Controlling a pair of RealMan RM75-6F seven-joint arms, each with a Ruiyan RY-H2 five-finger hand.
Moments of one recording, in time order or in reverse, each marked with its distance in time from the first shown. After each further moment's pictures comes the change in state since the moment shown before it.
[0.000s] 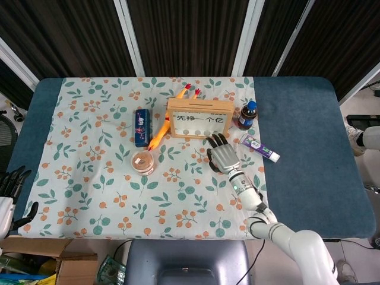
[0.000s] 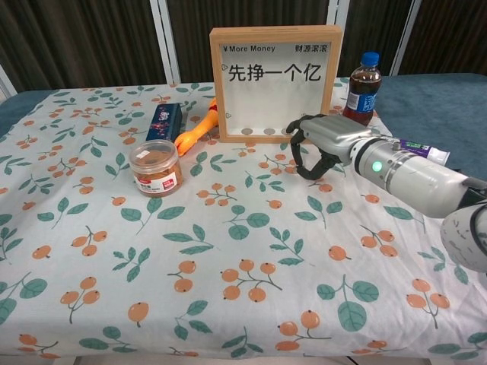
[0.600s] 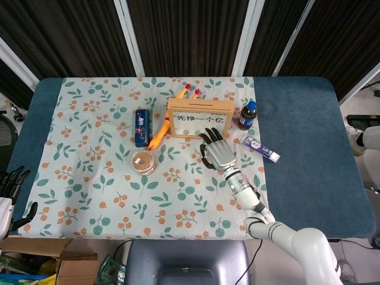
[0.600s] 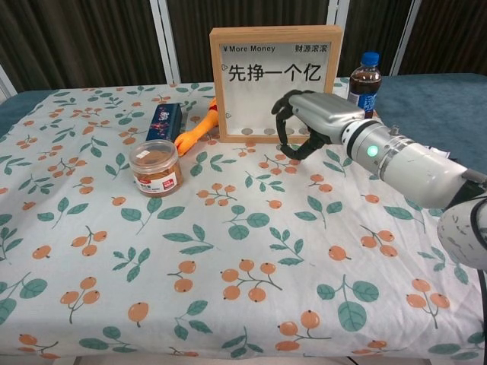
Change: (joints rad) left arm 0.004 -0.001 0.000 0.006 0.006 0.010 -0.010; right arm -0.002 0.056 0.012 -0.137 -0.031 0.147 0.024
